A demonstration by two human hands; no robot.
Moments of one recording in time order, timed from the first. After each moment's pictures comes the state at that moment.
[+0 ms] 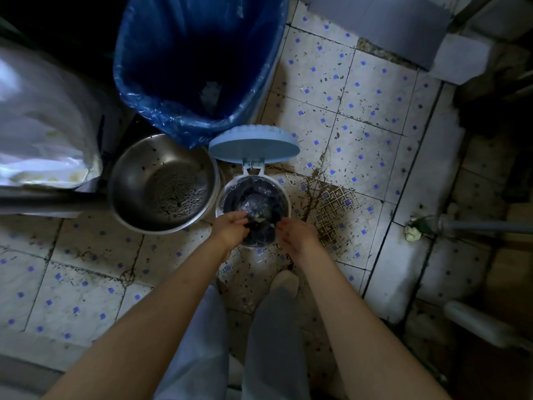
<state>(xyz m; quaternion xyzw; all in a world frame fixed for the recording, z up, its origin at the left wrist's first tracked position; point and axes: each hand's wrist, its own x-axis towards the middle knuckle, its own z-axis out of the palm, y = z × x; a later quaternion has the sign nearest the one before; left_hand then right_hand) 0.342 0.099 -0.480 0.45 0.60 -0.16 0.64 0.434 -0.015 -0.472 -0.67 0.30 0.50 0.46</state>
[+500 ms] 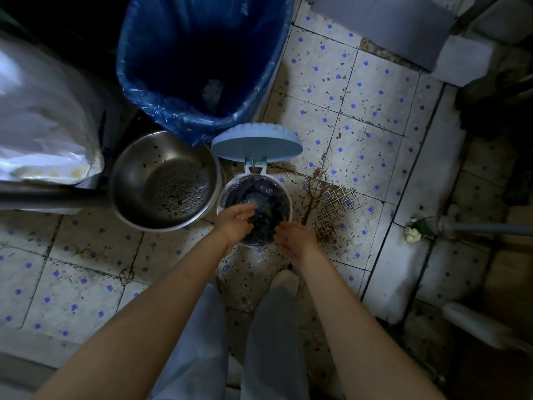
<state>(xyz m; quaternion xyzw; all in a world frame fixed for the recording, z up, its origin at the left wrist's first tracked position) 0.344 0.104 -0.477 0.47 0.55 -0.17 0.67 0.424 -0.017 -0.469 -0.68 0.28 0.51 0.45</state>
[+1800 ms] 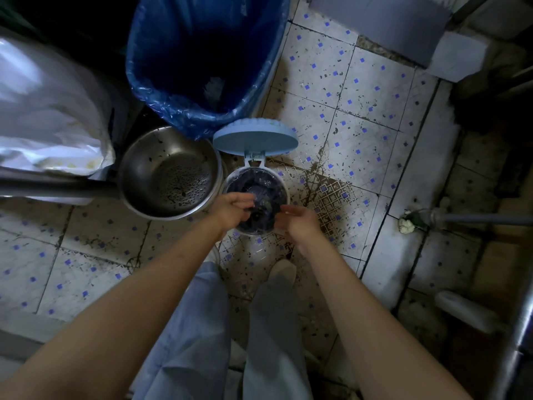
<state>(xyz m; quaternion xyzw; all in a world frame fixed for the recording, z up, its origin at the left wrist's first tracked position) 0.340 0.112 -0.435 0.49 0.54 -0.19 0.66 0.427 -0.018 -0.419 -0.72 0.22 0.50 0.43</state>
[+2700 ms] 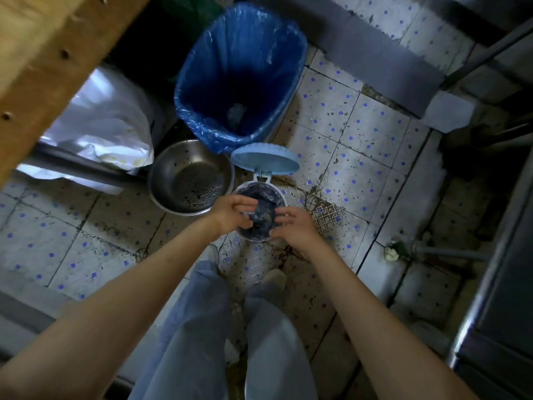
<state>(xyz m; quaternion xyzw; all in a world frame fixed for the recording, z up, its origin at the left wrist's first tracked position) 0.329 0.108 -0.311 0.52 0.50 -0.16 0.67 0.436 -0.021 -0.317 -0.76 -0.03 0.55 0.33</state>
